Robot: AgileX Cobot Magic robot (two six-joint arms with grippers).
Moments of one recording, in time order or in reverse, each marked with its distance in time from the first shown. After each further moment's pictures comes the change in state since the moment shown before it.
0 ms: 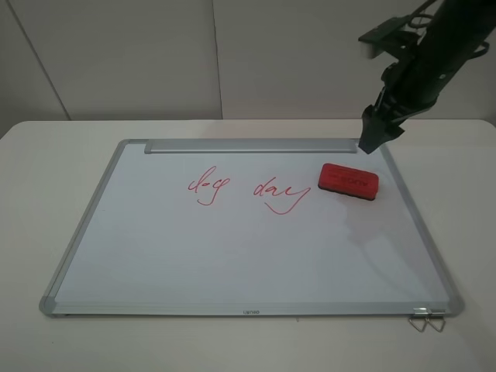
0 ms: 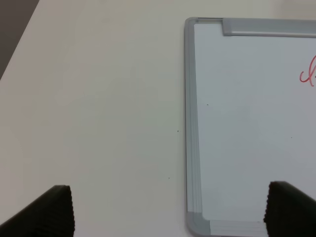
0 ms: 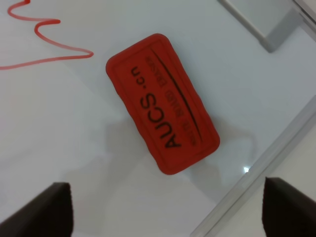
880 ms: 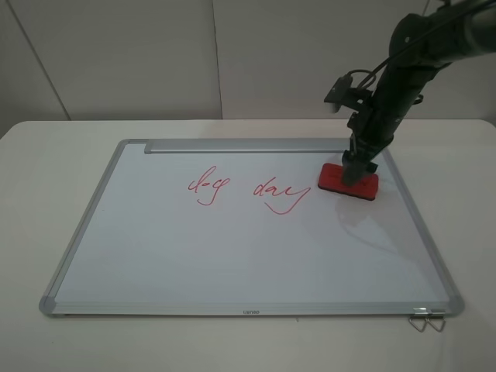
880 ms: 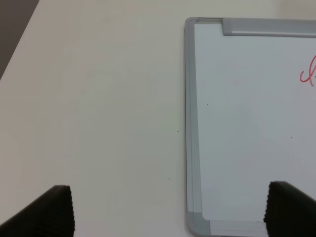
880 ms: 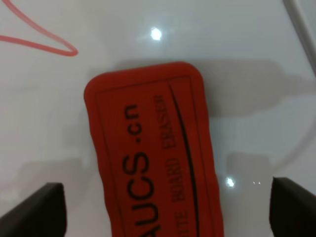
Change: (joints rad) left arm 0.000 0.000 0.000 0.000 -0.001 0.000; right arm 0.000 0.295 -0.089 0.035 -0.076 -0.317
